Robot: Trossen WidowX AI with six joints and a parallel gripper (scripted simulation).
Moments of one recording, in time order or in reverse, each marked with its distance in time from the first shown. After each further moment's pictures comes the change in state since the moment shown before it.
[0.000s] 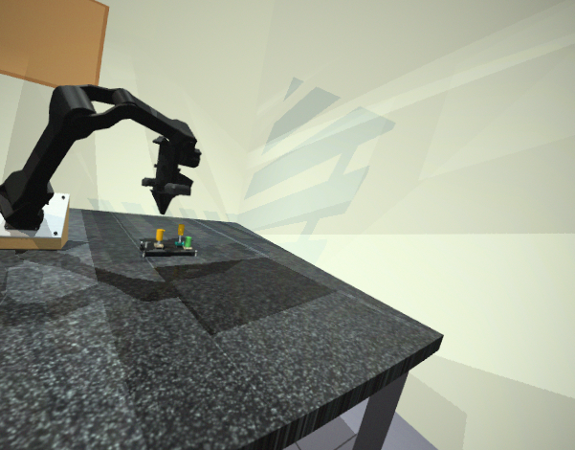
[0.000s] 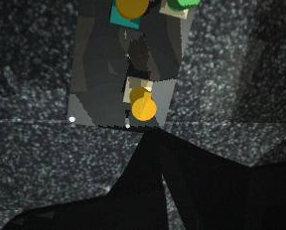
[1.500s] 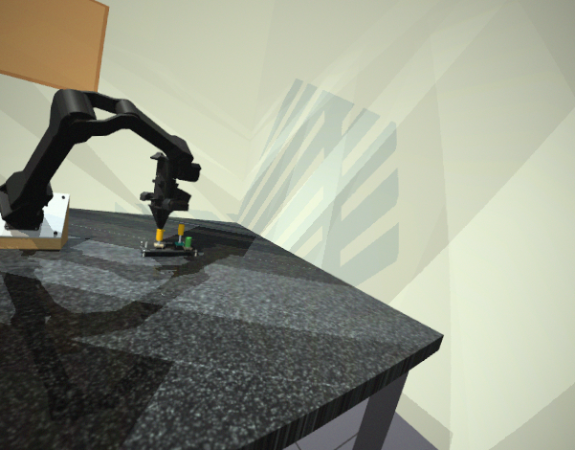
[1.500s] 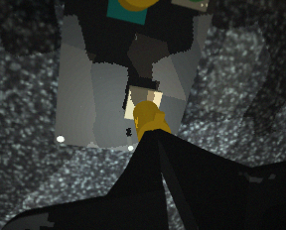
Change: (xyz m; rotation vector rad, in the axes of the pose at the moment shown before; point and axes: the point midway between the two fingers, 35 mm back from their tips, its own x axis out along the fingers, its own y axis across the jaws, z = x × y) arm 0.045 0.000 -0.002 0.004 0.016 -0.010
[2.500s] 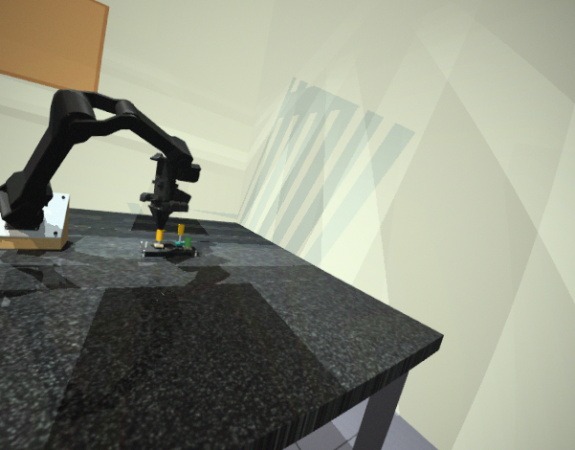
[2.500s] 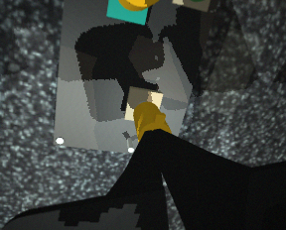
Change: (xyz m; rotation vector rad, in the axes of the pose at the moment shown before) arm 0.003 0.000 0.000 -0.001 -0.002 0.000
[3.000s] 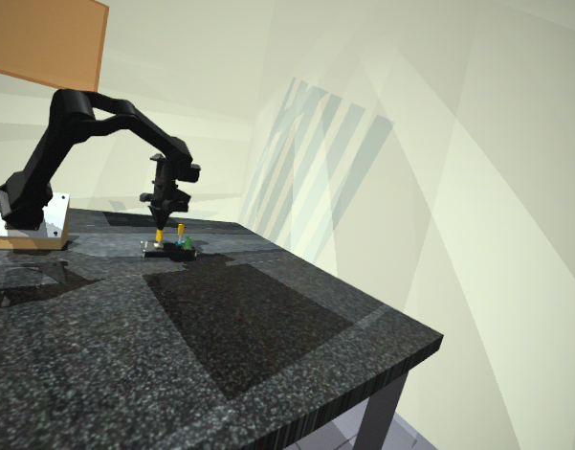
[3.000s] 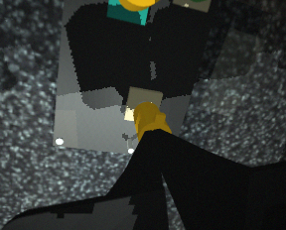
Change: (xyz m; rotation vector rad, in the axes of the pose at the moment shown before) arm 0.001 0.000 0.000 -0.004 -0.002 -0.001
